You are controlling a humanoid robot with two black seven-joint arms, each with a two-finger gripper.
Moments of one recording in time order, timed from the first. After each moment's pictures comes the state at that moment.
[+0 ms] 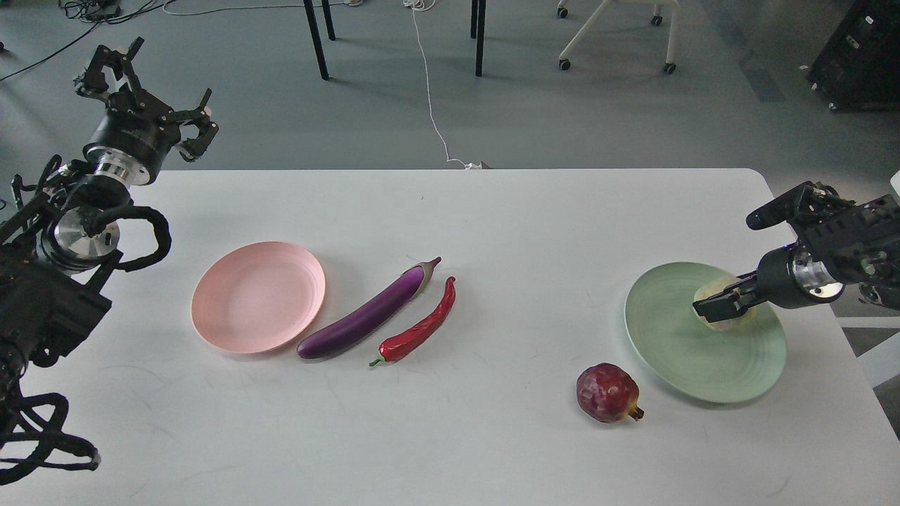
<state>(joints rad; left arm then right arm) -0.81 0.38 -0.92 -0.51 -0.08 -0.47 -0.21 1.47 -0.60 -0.97 0.98 -1.16 0.18 0.39</state>
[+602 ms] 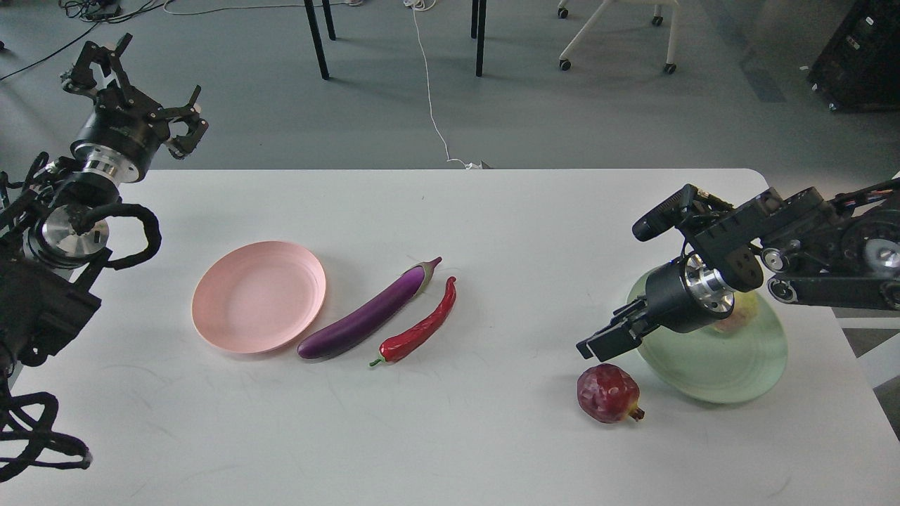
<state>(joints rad) -0.81 0.41 -0.92 -0.51 -0.08 -0.47 -0.21 1.69 -0.49 -0.95 1.40 -1.06 0.26 0.40</state>
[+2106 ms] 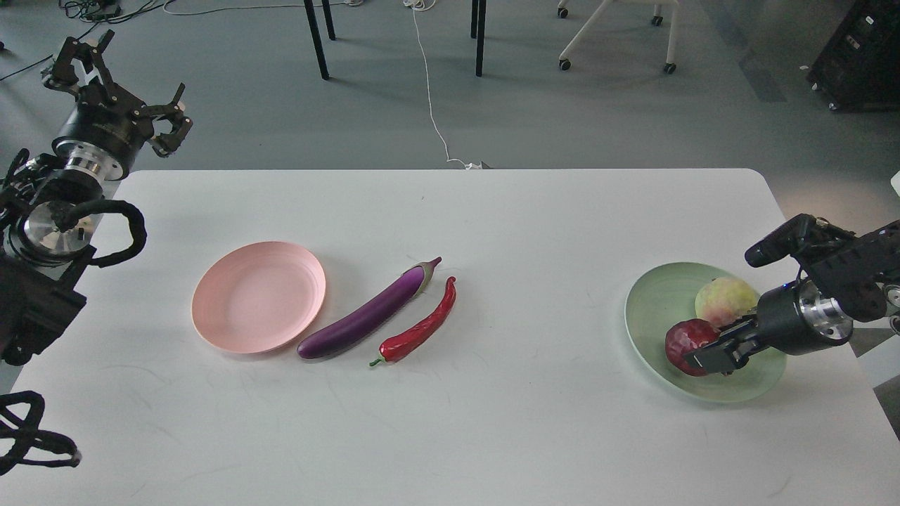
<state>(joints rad) -0.82 0.43 -0.92 -0.51 -0.07 -0.45 -0.20 1.60 -0.80 -0.94 1.37 -1.30 0.25 0.37</state>
